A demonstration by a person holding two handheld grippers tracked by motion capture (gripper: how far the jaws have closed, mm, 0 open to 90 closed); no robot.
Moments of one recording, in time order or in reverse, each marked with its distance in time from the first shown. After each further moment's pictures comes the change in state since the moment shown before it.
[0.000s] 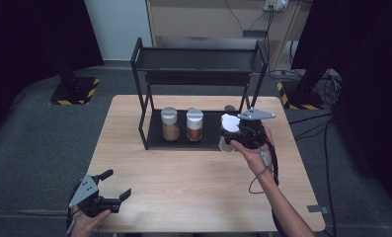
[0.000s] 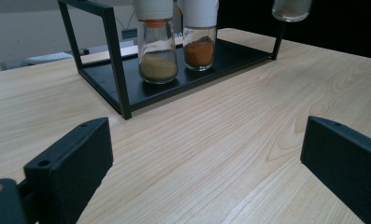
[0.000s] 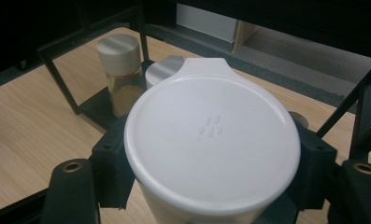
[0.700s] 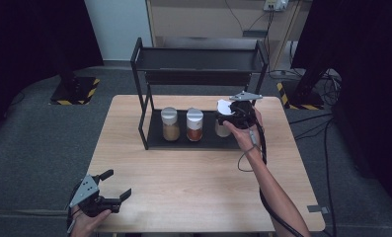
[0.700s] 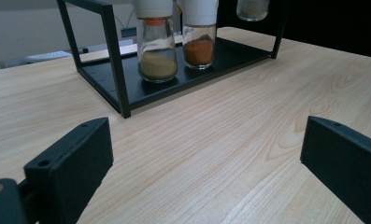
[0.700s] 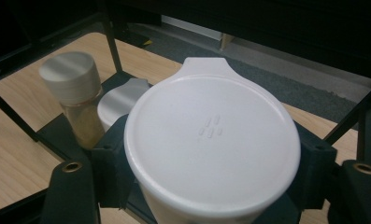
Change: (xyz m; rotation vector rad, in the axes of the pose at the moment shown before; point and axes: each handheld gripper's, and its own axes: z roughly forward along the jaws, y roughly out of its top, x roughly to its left) left arm 0.001 0.000 0.001 0.003 -0.003 -0.002; right arm -0.022 0.025 0.062 0.026 -0.044 0.032
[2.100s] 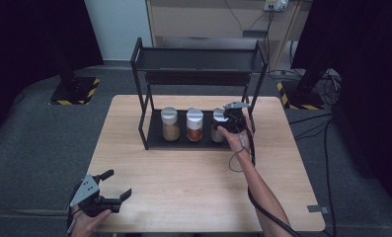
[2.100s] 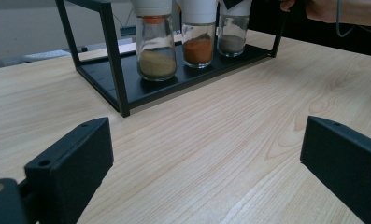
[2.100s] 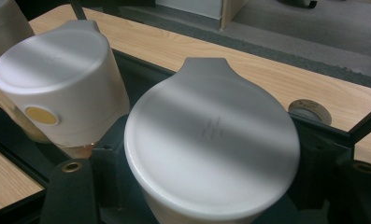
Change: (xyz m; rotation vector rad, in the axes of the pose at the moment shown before) left arm 0.000 0.000 0.001 0.006 -0.004 0.000; right arm -0.012 -0.040 0.067 0.045 0.002 0.052
